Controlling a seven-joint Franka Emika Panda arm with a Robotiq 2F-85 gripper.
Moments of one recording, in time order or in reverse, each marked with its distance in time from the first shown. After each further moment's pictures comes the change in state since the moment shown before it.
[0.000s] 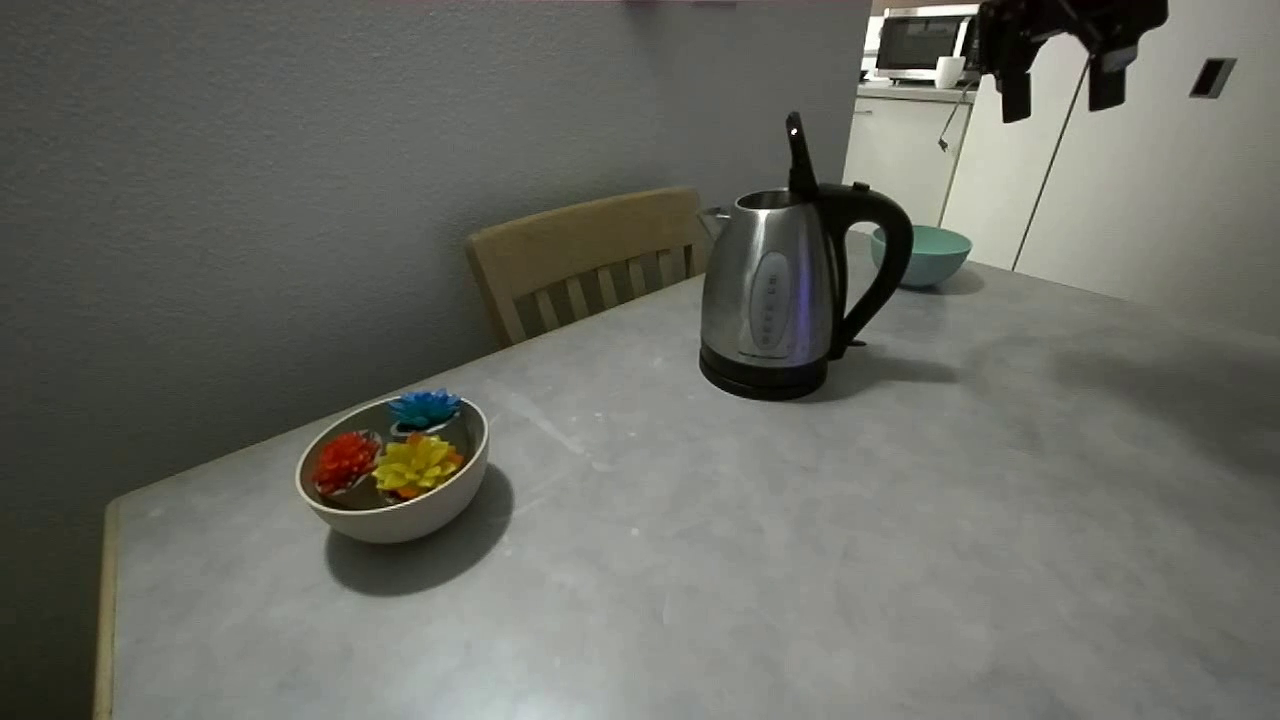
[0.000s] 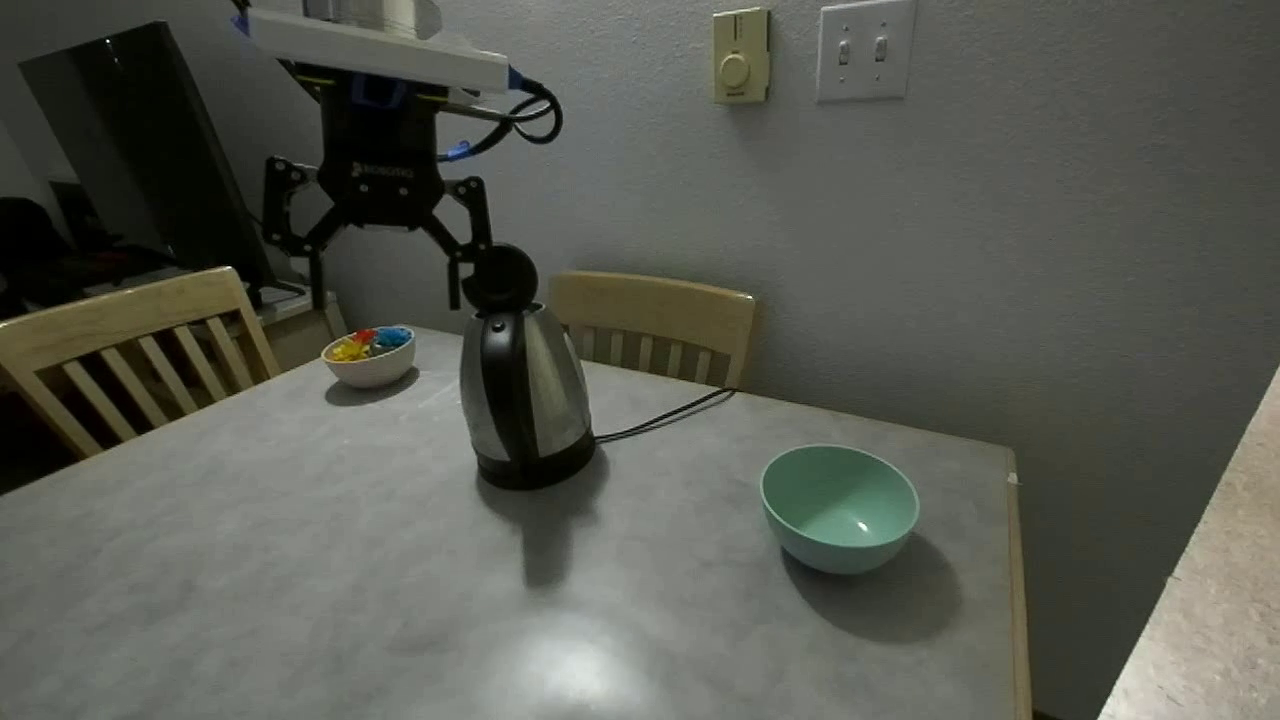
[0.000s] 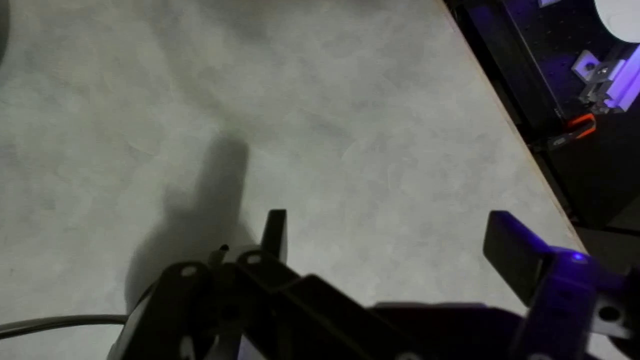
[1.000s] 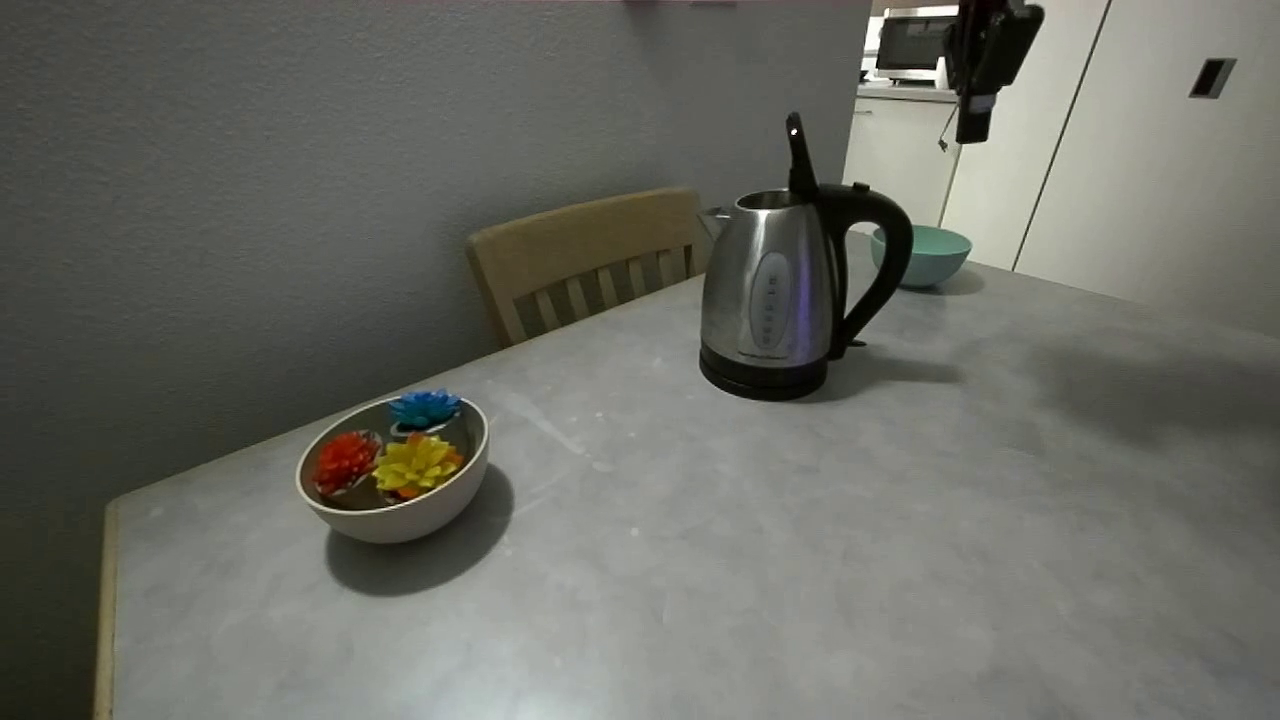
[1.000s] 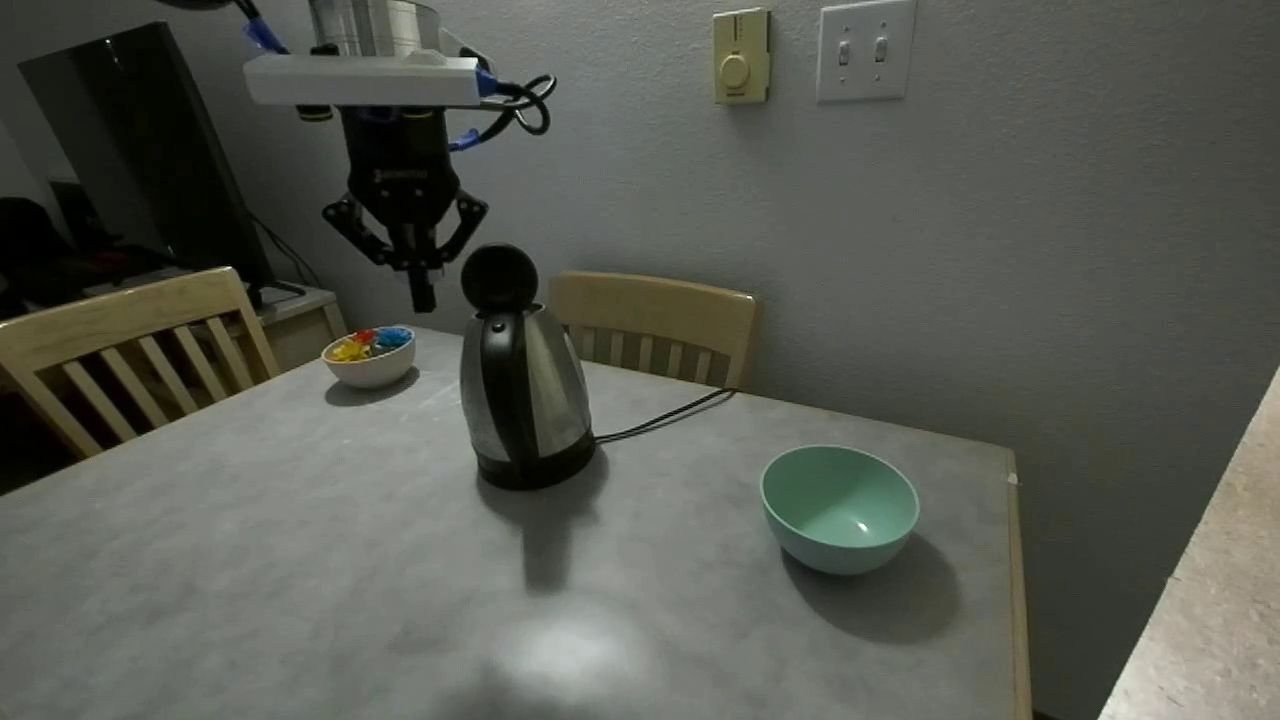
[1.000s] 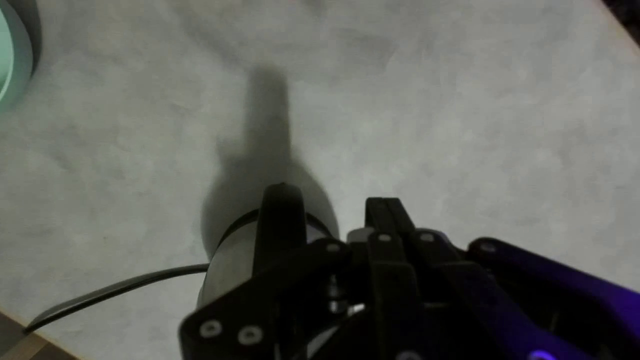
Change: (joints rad) arm 0.003 0.012 0.026 -0.018 0.062 0.192 0.255
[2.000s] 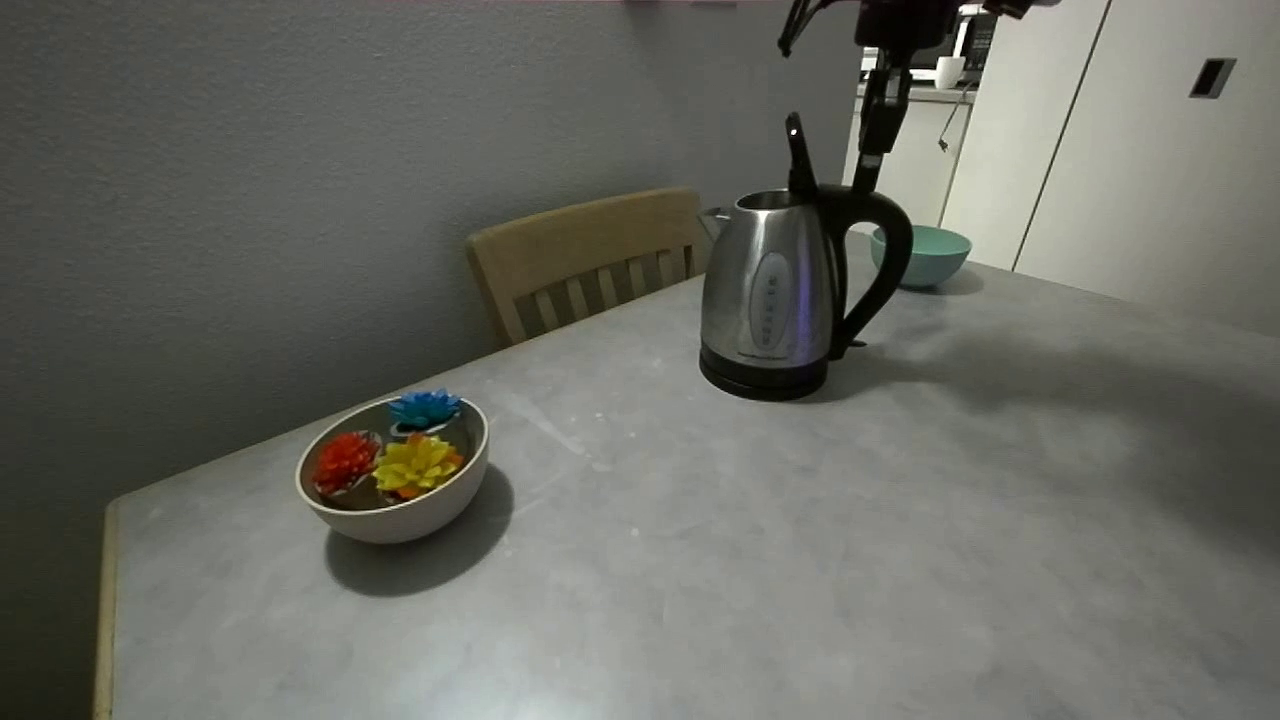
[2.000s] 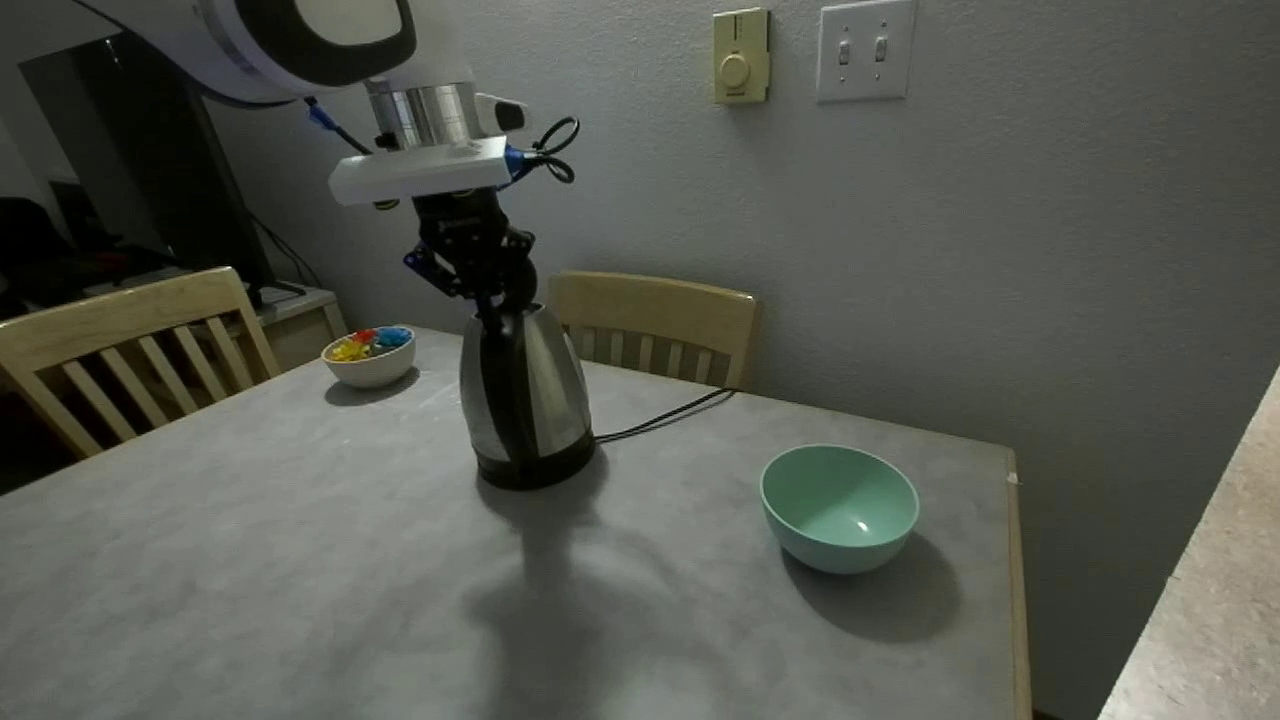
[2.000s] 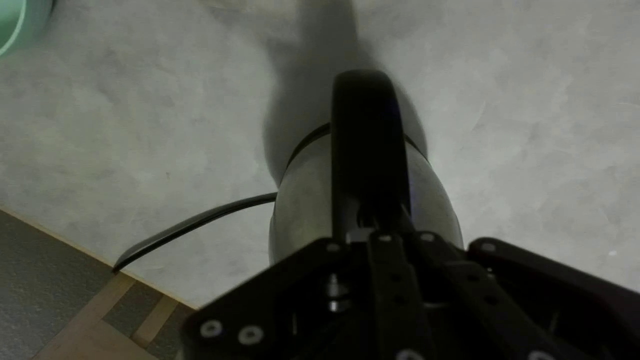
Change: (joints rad) arm 0.021 0.141 0.011 0.019 0.003 0.327 0.182
